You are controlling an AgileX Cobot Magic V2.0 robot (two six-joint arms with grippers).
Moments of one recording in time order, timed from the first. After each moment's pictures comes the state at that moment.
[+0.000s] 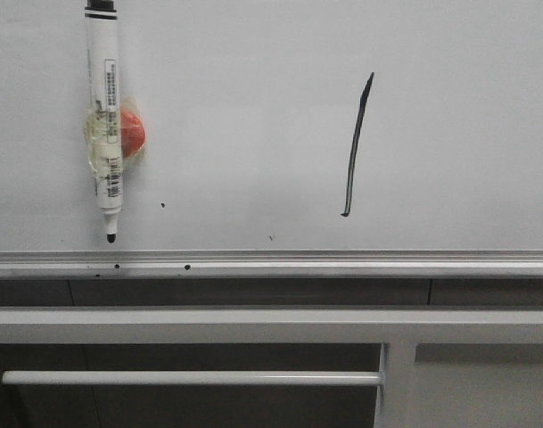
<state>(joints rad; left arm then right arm) -1.88 0.48 -0.41 -1.80 -1.22 1.64 0.98 0.18 0.02 -0.60 -0.14 0.34</state>
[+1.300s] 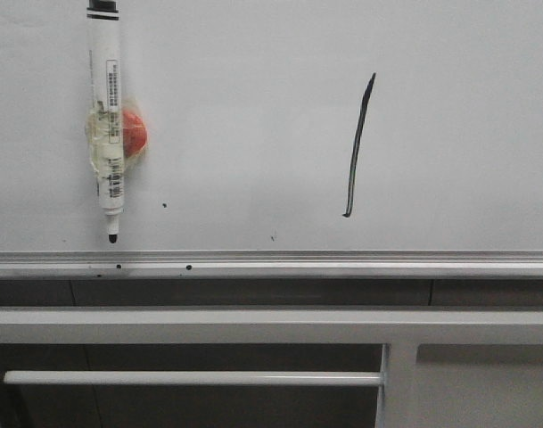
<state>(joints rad) -0.13 0.37 -0.40 -1.59 0.43 1.64 0.98 0.18 0.02 -0.60 -0.14 0.34</state>
